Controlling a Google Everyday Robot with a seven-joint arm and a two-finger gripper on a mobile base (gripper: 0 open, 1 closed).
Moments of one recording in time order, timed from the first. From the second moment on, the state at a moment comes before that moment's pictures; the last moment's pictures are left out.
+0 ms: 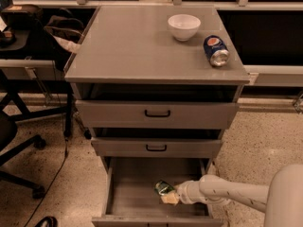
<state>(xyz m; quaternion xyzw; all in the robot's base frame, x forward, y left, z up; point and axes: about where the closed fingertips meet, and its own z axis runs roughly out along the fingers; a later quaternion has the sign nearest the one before) 0.516 -0.100 0.257 -0.31 0.89 0.25 0.24</state>
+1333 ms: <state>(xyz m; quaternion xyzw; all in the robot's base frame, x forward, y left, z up) 0.518 -0.118 0.187 -0.27 0.91 0.27 0.19</state>
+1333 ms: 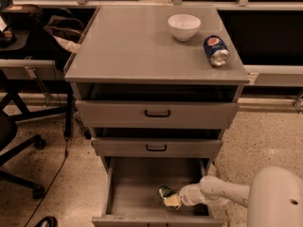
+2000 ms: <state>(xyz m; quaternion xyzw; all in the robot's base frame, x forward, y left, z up) 0.518 -0.118 0.180 -0.27 0.91 0.28 0.18</state>
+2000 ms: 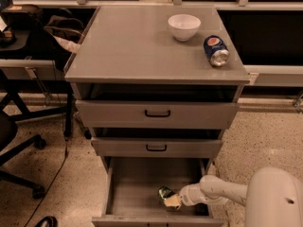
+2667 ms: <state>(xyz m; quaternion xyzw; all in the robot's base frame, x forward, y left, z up) 0.518 -0.118 0.180 -0.27 0.91 0.28 0.18</state>
